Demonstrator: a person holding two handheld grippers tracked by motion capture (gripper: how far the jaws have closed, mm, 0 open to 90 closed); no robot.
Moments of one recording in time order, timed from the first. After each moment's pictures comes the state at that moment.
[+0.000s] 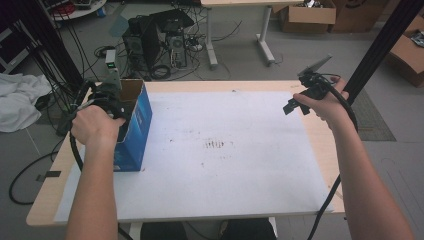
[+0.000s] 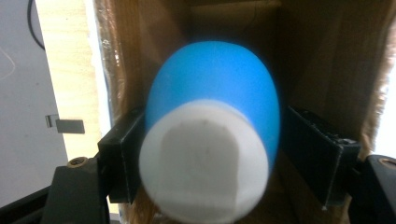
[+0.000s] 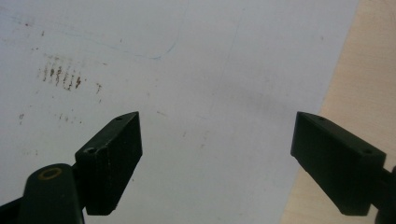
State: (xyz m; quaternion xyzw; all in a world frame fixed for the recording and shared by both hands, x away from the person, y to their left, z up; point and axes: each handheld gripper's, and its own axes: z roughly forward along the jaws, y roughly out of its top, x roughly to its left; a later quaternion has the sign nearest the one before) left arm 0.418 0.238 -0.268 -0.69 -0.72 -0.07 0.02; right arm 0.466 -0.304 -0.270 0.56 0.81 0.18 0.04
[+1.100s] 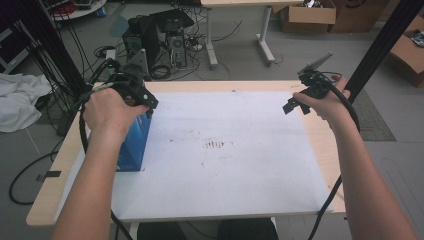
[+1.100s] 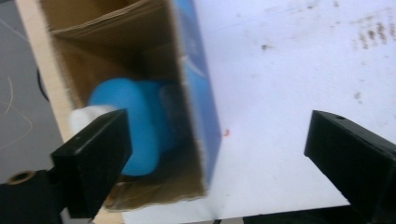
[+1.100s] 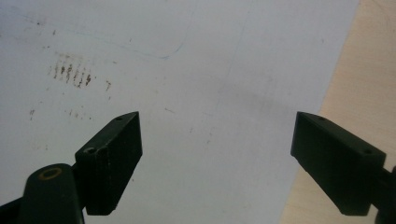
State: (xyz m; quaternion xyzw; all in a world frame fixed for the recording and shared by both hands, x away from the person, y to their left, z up) left arm 0.404 0.160 -0.205 -0.77 -0.63 -0.10 -0.01; right arm 0.456 -0.298 -0.257 0.56 0.81 0.18 0.04
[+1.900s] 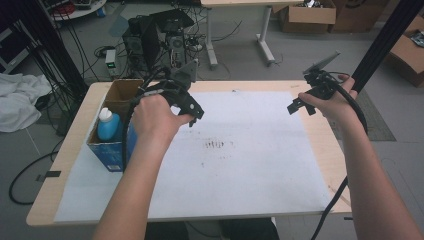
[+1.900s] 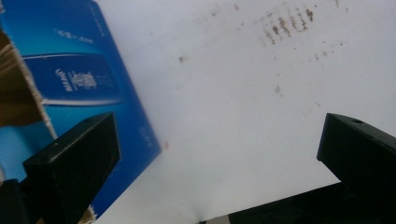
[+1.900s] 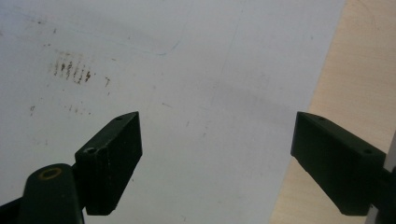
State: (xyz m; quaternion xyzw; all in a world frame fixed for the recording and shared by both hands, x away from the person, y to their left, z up) left arm 0.391 0.058 -0.215 -0.82 -0.56 -0.09 -0.01; right arm 0.444 -0.305 -0.248 0.56 0.81 0.19 0.06
